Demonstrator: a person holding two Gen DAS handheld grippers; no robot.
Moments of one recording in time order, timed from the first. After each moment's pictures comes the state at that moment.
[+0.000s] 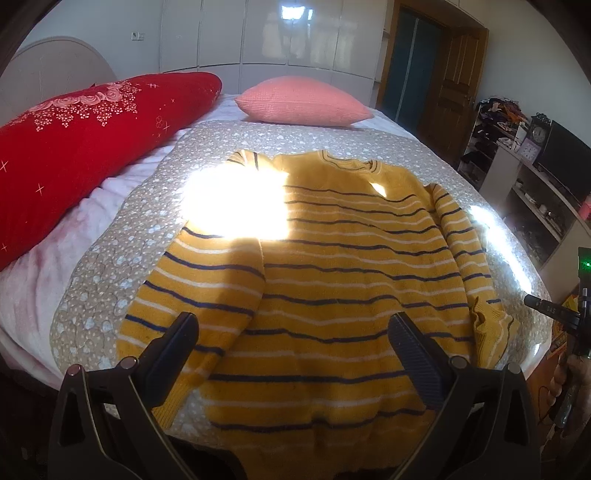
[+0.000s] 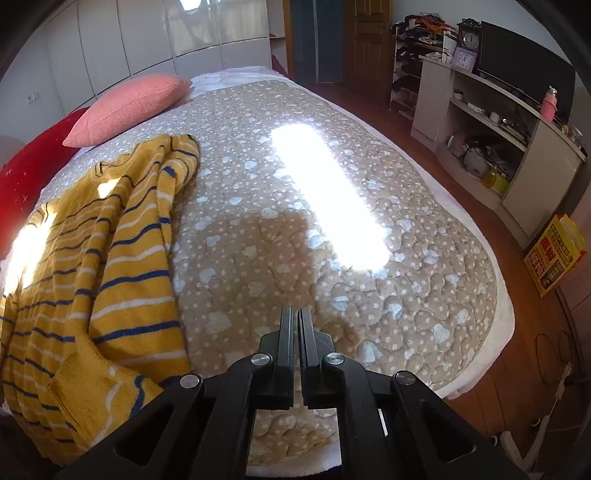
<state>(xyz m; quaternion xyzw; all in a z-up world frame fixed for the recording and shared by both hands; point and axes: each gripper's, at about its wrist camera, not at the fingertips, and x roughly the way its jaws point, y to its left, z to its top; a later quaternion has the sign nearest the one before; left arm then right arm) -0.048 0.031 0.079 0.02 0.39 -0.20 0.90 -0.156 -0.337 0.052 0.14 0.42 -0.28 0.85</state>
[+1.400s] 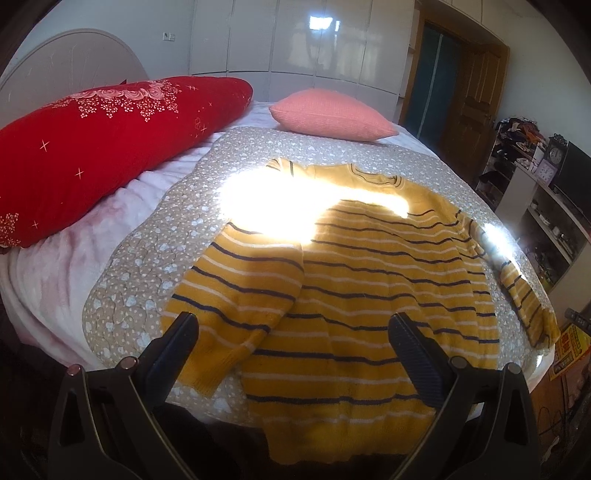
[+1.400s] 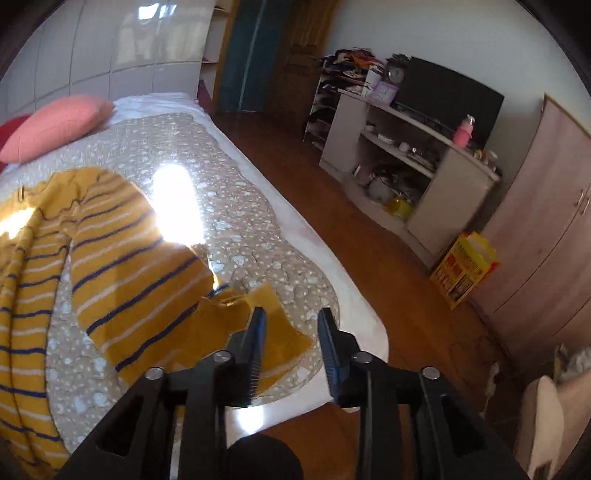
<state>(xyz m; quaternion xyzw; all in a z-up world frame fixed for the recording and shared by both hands) -0.070 0.072 0.094 0.00 0.38 -0.15 0.92 -0.219 -0.358 0.098 0.09 0.36 -0.42 0.82</state>
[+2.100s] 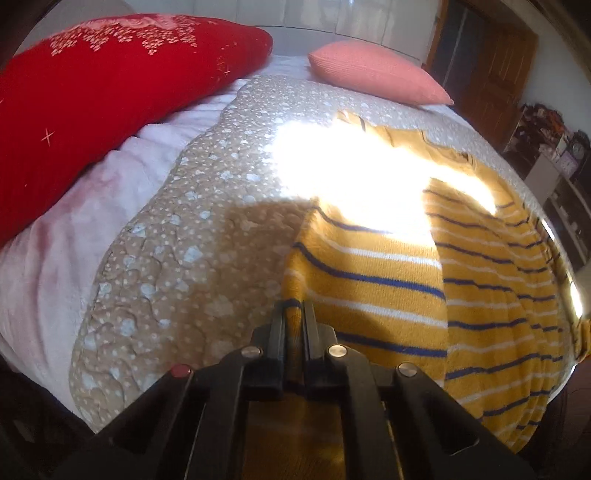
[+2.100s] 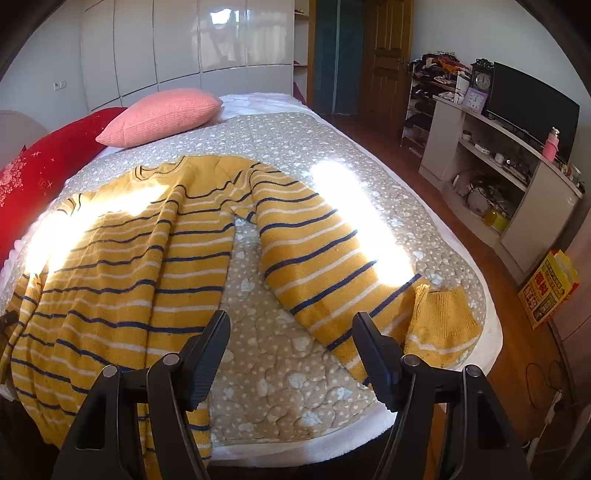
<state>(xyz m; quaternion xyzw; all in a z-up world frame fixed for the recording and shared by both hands) 0.066 0.142 0.029 -0.01 0.46 -0.13 0.88 -0.153 -0.248 0.081 0.07 0.38 -0.27 0.88</state>
